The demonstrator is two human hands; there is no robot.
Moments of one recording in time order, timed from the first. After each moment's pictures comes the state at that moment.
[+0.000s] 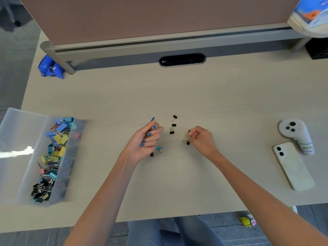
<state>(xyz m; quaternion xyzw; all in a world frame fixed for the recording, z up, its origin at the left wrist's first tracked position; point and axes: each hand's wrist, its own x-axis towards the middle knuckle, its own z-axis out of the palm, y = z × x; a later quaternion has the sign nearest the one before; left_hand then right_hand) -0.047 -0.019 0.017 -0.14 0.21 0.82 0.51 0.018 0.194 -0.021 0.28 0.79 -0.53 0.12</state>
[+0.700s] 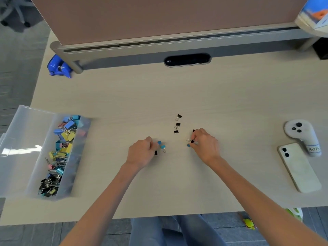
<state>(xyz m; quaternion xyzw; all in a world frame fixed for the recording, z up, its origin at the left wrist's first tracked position) -0.018 -0.043 -0.010 0.05 0.95 0.16 0.28 0.032 0.183 -0.028 0.16 0.95 -0.25 0.13</state>
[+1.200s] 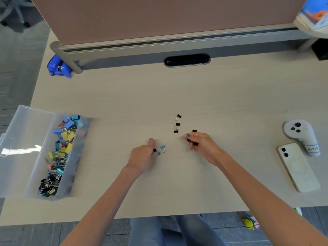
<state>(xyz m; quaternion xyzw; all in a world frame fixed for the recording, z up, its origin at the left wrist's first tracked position) -0.005 -0.050 -0.023 0.19 0.95 0.09 0.24 0.025 0.186 -0.019 0.29 0.58 -0.73 0.21</state>
